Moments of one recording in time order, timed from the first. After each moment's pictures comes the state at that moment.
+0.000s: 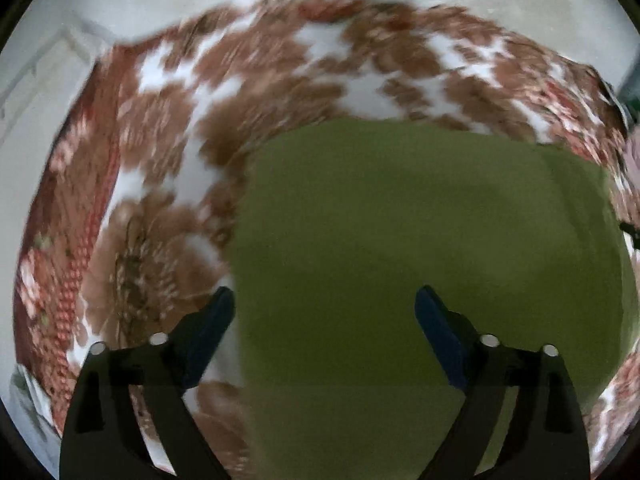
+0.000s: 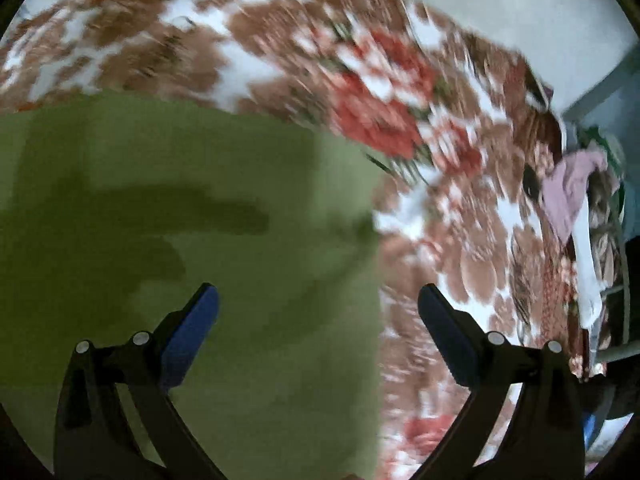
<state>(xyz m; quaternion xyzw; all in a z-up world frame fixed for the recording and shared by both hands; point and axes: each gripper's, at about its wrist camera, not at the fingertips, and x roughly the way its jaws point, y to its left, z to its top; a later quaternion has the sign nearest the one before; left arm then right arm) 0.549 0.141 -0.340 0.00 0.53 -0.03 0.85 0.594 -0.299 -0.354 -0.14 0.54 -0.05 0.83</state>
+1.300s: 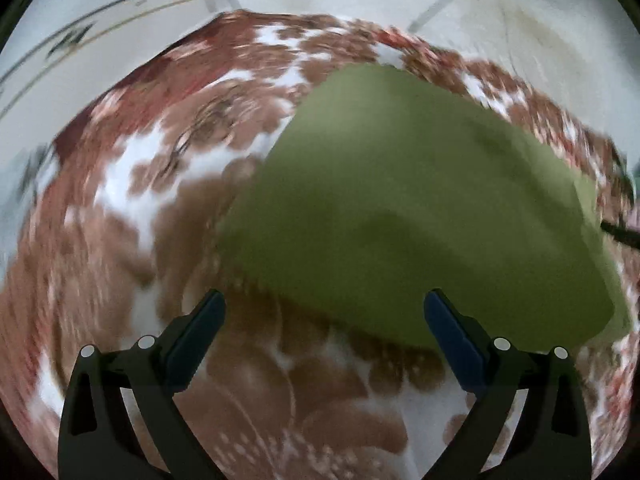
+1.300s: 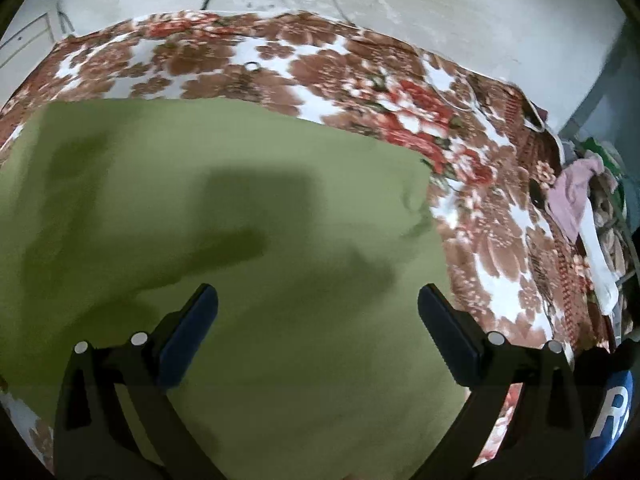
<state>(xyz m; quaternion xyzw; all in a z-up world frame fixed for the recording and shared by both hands) 0.307 0.128 -0.365 -0.15 0.46 0.11 0.87 0.506 -0.242 -0.342 -0.13 0.47 -0.02 0.87</state>
